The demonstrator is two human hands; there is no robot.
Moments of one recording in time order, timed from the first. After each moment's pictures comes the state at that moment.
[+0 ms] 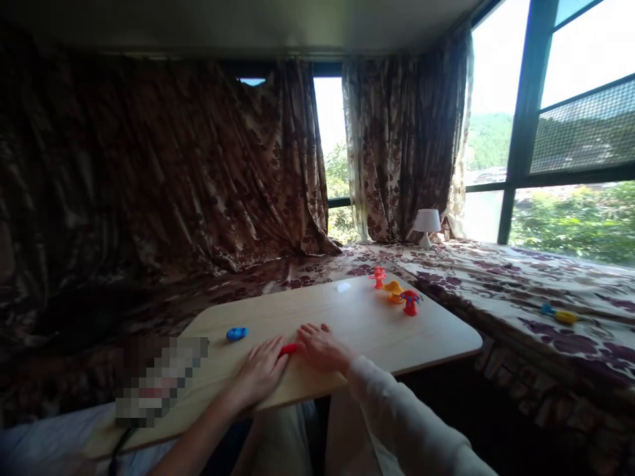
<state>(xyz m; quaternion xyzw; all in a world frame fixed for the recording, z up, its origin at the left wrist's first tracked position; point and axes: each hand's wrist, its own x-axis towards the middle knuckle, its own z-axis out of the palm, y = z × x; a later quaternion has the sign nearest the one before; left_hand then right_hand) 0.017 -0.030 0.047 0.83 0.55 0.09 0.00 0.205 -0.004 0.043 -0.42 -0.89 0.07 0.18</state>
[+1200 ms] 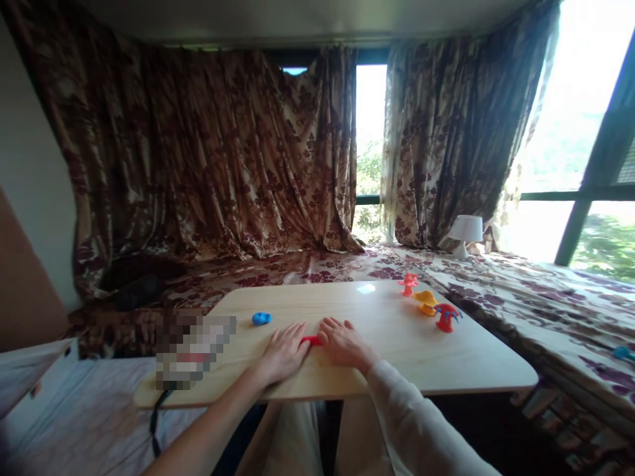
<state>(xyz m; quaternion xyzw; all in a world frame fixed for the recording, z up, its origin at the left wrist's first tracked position) 0.019 -0.011 0.047 0.81 0.58 0.11 0.04 0.192 0.019 0.041 -0.45 -0.88 0.05 0.14</state>
